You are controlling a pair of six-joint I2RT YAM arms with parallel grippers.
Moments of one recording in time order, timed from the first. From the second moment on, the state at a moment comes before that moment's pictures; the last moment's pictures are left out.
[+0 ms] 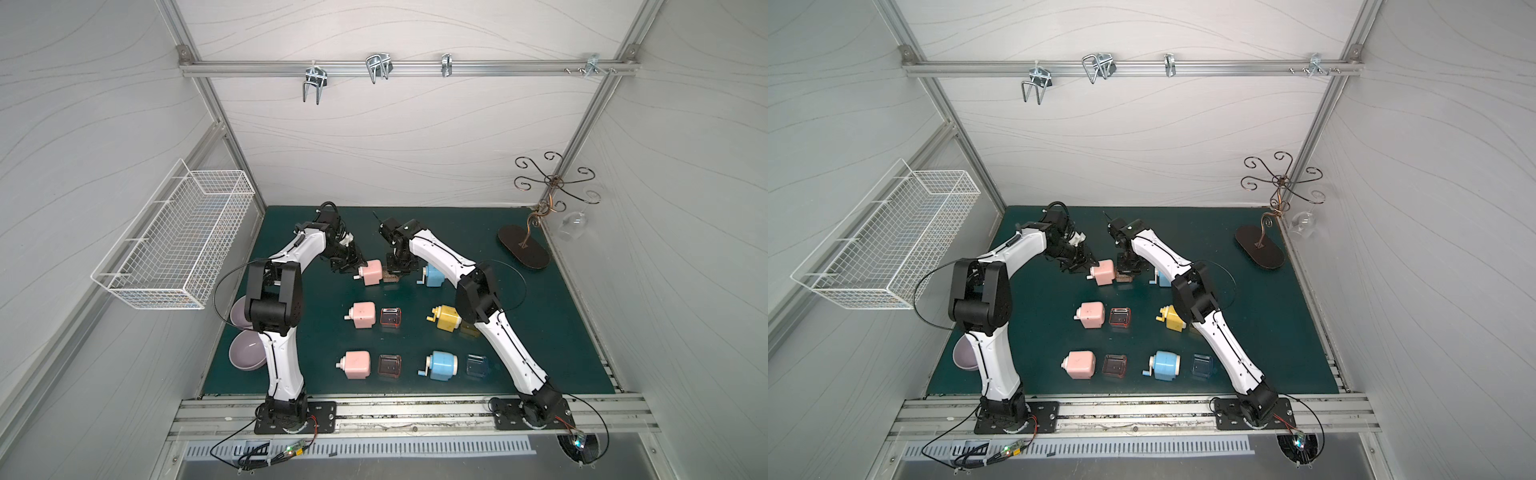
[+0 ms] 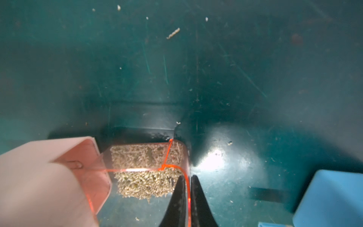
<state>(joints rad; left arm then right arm) -0.13 2.00 1.55 -0.87 0.55 -0.37 0.75 2.62 2.52 -1.30 -0.01 0.60</state>
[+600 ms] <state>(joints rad) -0.13 2.00 1.55 -0.87 0.55 -0.37 0.75 2.63 2.53 -1.30 -0.01 0.59</state>
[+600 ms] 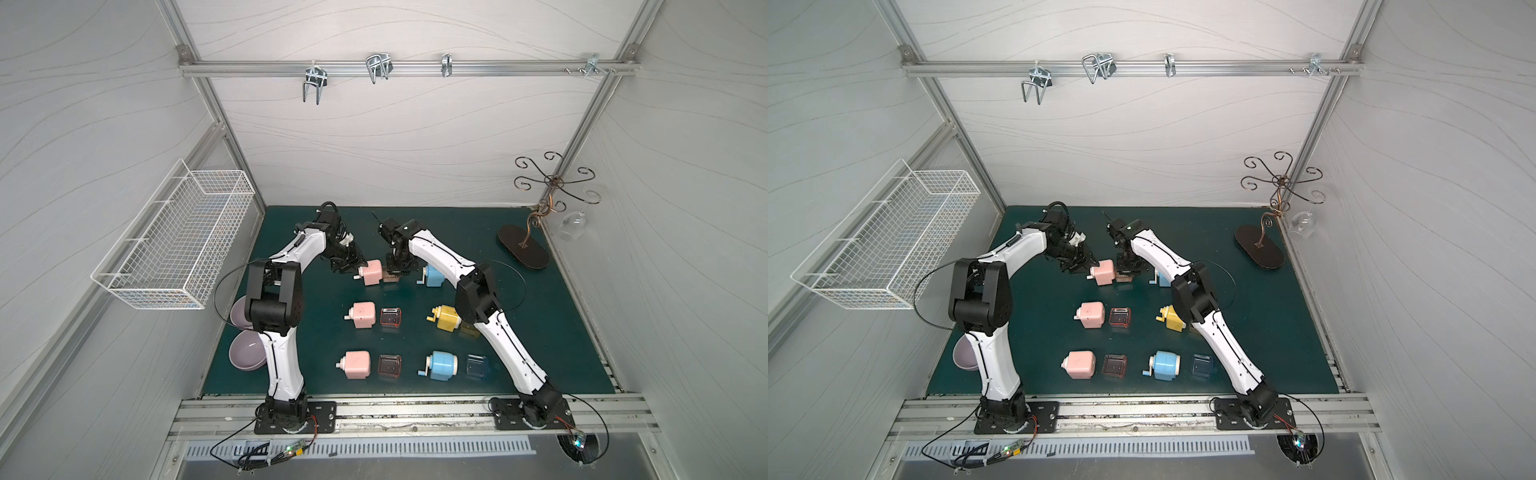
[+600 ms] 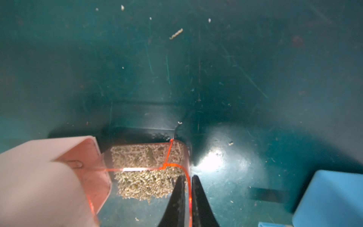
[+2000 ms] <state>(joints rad) -0.13 2.00 1.55 -0.87 0.55 -0.37 0.79 2.67 2.62 -1.38 0.13 0.52</state>
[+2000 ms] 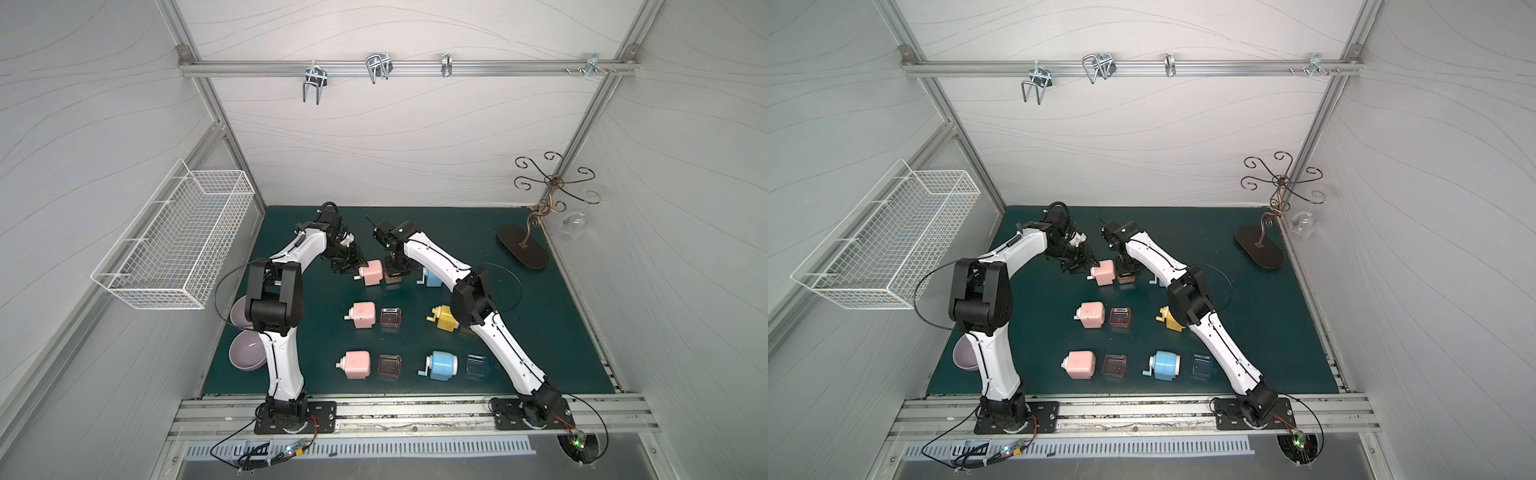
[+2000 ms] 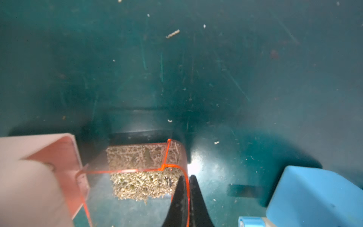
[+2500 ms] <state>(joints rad) -0.13 2.00 1.55 -0.87 0.55 -0.37 0.79 2.70 2.67 -1.38 0.08 0.51</state>
